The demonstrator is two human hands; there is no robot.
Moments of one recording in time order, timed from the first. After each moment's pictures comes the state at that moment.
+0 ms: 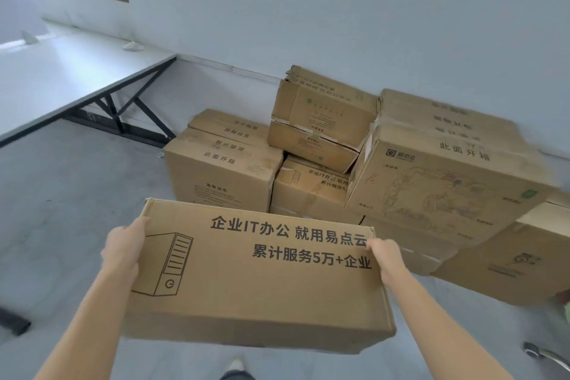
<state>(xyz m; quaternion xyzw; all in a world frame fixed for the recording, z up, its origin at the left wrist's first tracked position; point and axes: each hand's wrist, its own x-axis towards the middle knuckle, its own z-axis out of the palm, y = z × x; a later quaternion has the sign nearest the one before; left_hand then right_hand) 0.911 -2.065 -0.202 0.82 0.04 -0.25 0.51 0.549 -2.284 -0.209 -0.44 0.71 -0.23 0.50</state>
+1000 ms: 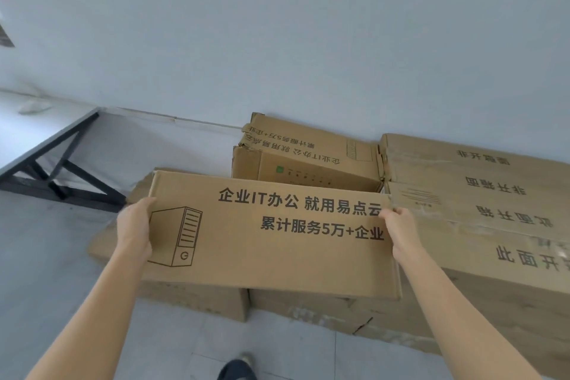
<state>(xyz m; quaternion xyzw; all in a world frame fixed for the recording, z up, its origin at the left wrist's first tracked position) 1.037 -2.566 -0.147 0.72 -0.03 -0.26 0.64 0.677 -2.736 -0.153 -0.44 0.67 -0.37 0.48</state>
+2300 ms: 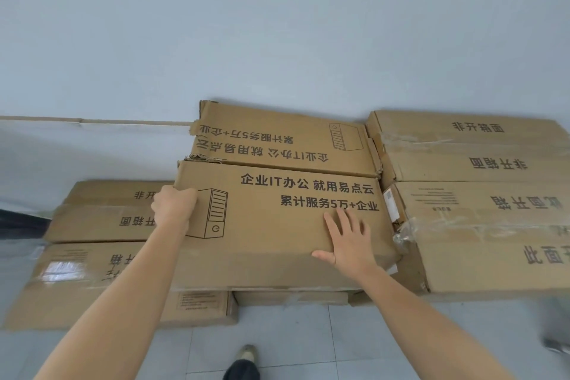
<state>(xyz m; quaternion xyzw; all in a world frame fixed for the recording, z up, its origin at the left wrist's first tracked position) 1.081 -2.821 -0.221 0.88 -0.19 -0.31 0.32 0.756 -2.819 -0.267 -0.79 0.59 0.12 0.07</state>
